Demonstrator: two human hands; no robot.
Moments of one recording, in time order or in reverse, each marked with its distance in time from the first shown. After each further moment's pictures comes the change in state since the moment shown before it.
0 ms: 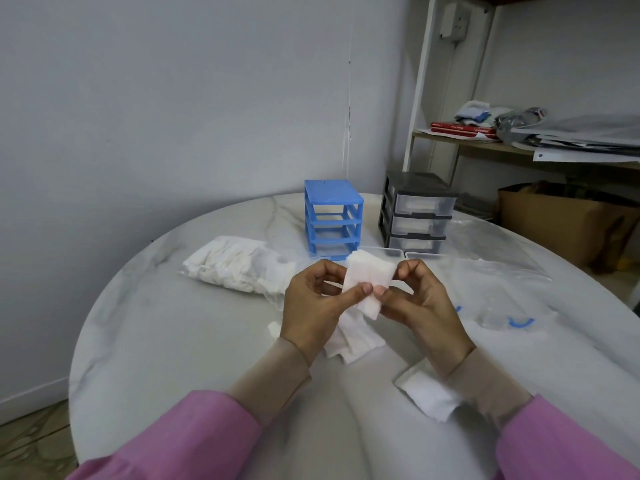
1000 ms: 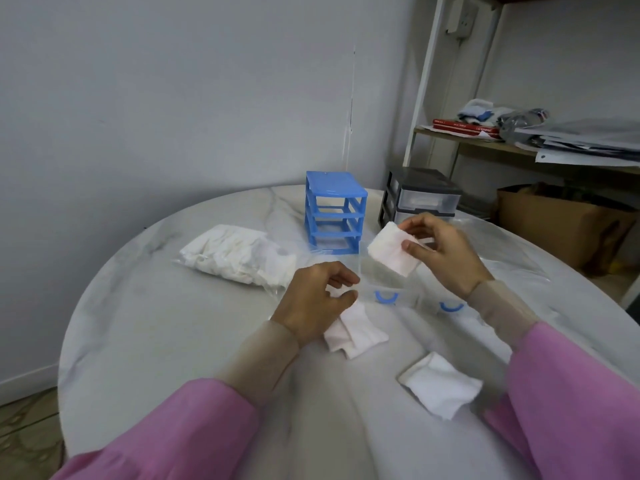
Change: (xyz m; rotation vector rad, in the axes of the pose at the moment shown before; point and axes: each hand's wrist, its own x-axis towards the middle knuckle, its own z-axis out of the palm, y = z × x) left_hand 0.018 -0.011 -0.018 0.544 -0.268 0.103; right_hand 0.067 -0.022 -0.038 -0.830 0.013 -0.226
